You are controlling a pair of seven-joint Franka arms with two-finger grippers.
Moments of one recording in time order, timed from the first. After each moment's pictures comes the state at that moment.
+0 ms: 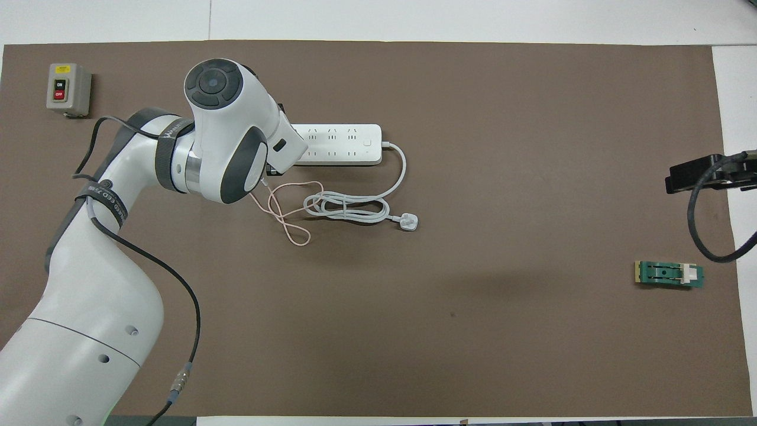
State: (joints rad) left arm -0.42 0.54 0.02 -1.55 -0.03 2.15 1.26; right arm 0.04 -0.04 -0.06 -1.58 -0.03 1.53 -0.02
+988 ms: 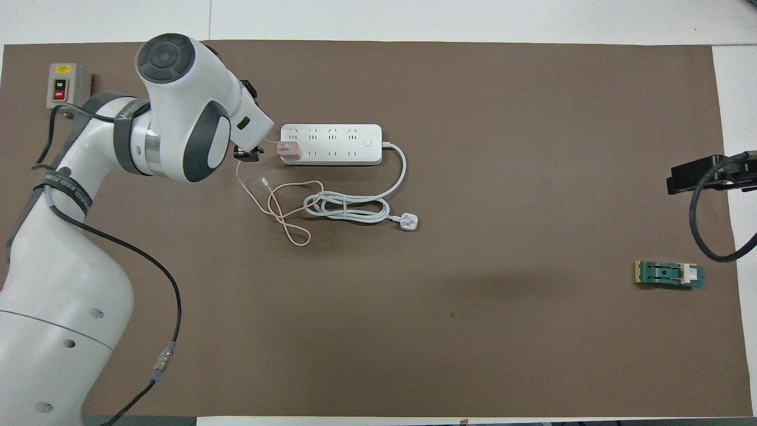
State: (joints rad) left arm -0.34 0.55 0.04 -1.45 -0.06 2.09 1.30; right arm 0.04 -0.04 -0.06 -1.58 -0.03 1.53 -0.02
